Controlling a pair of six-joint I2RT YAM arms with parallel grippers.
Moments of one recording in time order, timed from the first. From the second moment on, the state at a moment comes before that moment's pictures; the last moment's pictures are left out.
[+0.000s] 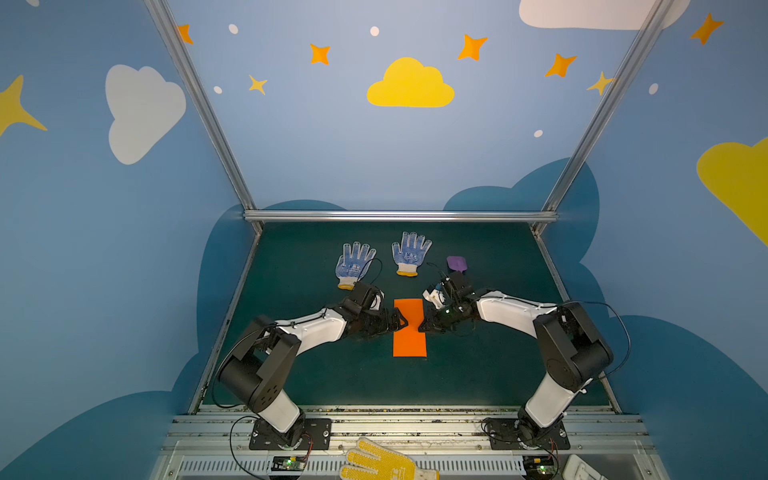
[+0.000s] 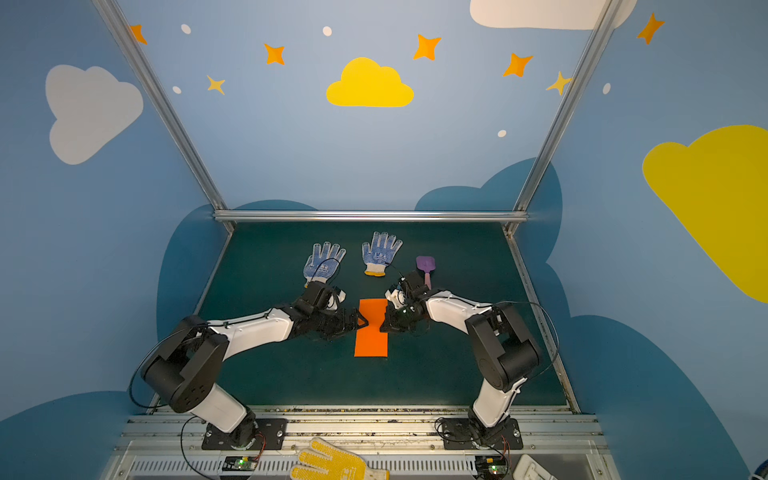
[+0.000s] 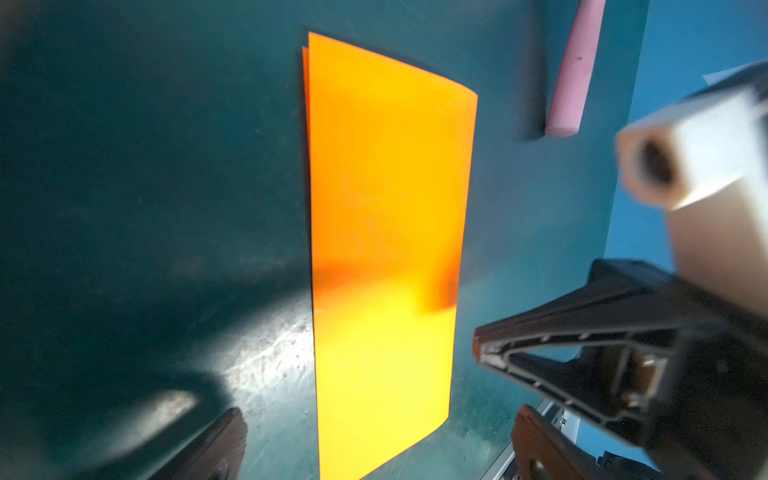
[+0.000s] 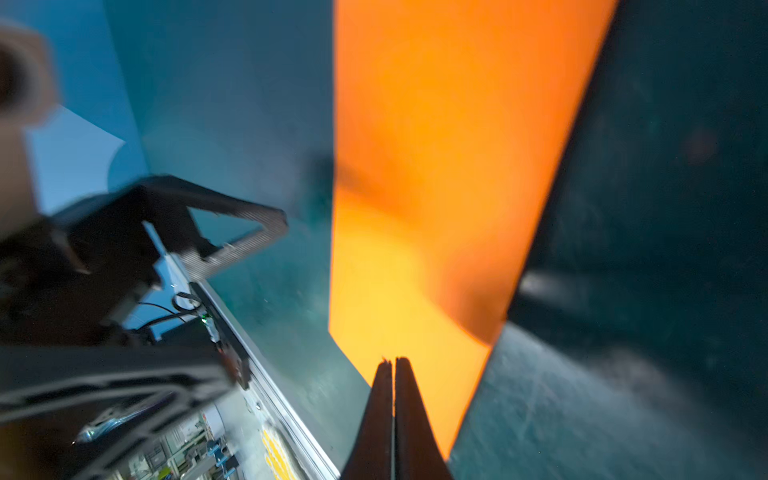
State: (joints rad) left arm -0.57 1.61 0.79 -0.12 0.44 -0.78; right arm 0.57 1.73 0.95 -0.41 -0.60 0.50
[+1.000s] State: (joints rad) left arm -0.61 1.67 0.79 -0.02 0.51 -0.79; right arm 0.56 1.75 0.84 -0.31 -0.60 0.52
